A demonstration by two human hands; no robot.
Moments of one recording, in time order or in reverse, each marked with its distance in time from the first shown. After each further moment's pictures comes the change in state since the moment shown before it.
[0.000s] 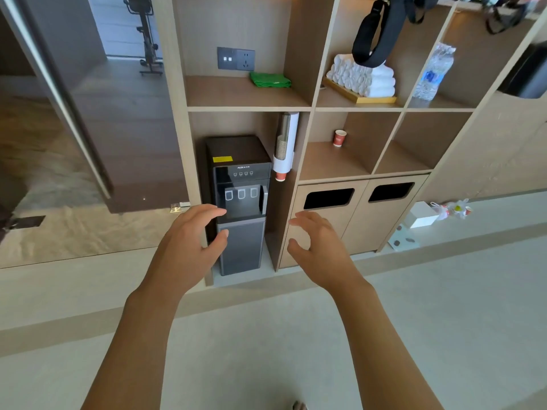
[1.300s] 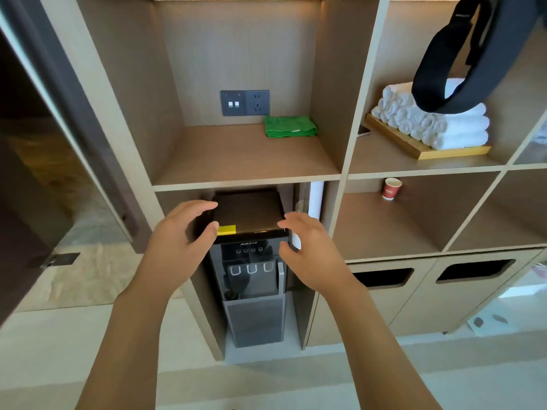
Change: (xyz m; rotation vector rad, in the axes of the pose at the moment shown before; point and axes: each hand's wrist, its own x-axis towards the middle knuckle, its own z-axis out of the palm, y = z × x) left_hand 0.398 -0.047 0.091 -0.016 0.241 -0.011; right_hand 0.434 0.118 0.014 0.154 -0.042 -0.267
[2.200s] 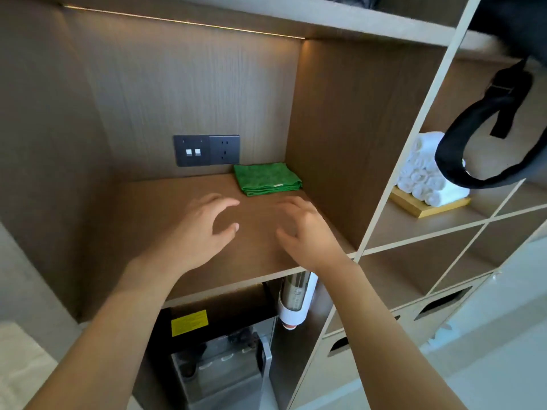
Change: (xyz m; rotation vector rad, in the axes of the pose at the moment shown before) left_hand 0.294 -0.050 0.053 0.093 -0.351 0.274; right_hand 0.250 0.013 -0.020 -0.239 0.131 0.054
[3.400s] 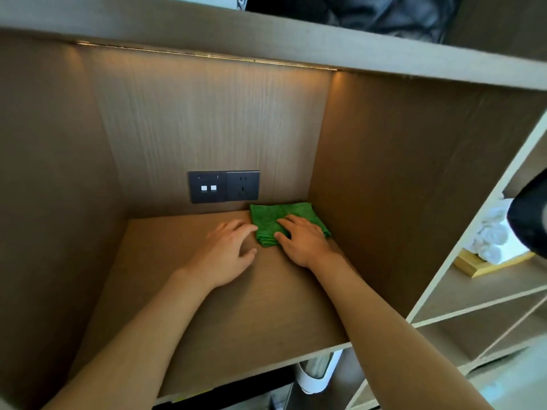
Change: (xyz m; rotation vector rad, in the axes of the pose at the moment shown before) left_hand 0.117 -0.069 0.047 0.165 -0.040 0.024; right_hand 0.177 0.070 0.070 -0.228 -0.244 0.159
